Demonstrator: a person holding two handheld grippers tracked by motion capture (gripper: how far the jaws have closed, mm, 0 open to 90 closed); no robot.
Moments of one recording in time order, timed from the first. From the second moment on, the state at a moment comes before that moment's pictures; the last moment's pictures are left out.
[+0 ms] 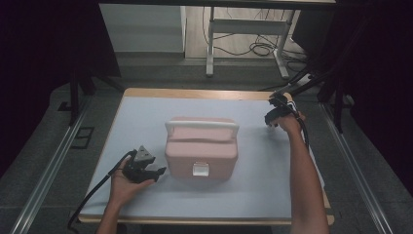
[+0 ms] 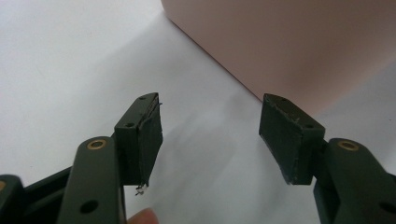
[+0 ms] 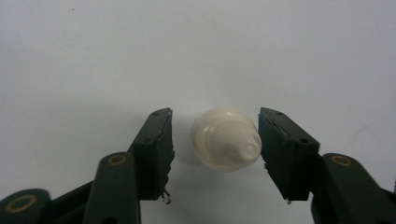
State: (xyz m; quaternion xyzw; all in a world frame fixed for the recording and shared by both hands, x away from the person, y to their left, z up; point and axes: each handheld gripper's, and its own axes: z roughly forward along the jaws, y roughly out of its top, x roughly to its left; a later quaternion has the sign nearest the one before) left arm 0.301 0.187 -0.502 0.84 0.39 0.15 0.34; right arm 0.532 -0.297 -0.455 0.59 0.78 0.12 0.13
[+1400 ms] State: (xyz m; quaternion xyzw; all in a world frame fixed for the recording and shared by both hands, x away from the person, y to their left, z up) left arm 0.300 0.189 -0.500 0.84 0.39 0.15 0.35; right arm 0.480 -0.281 -0.417 0.51 0.84 0.15 0.14
